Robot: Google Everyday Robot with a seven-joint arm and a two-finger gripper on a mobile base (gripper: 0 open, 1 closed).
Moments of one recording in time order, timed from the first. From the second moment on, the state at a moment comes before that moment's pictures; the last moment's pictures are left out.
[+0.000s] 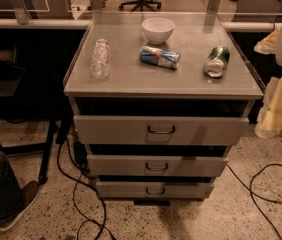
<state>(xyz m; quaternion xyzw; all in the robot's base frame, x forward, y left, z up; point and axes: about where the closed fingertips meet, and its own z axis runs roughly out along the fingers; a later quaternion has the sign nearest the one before) 0.438 -0.216 0.977 -0.60 0.78 -0.04 0.16</state>
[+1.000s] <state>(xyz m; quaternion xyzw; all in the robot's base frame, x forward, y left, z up) 0.438 -0.216 0.977 -0.60 0.78 -0.04 0.16</state>
